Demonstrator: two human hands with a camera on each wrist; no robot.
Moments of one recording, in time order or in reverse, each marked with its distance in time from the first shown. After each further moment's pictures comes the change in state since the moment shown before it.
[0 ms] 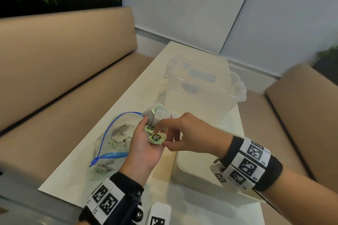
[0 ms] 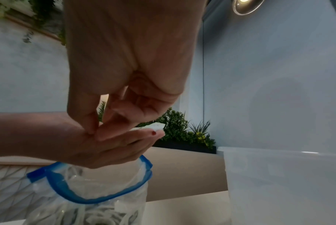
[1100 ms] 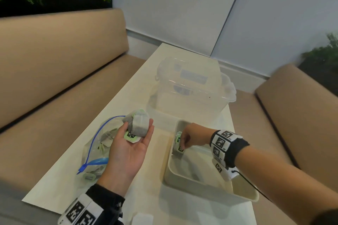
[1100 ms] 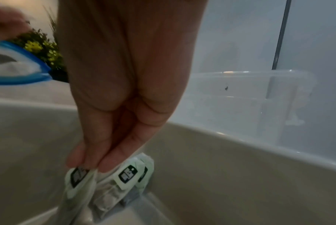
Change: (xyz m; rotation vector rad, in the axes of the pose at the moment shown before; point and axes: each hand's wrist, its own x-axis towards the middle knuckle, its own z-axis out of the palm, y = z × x) left_hand -0.002 0.010 -0.015 -0.174 0.018 0.072; right_hand -0.009 0.119 0.029 -0.069 -0.460 0.544
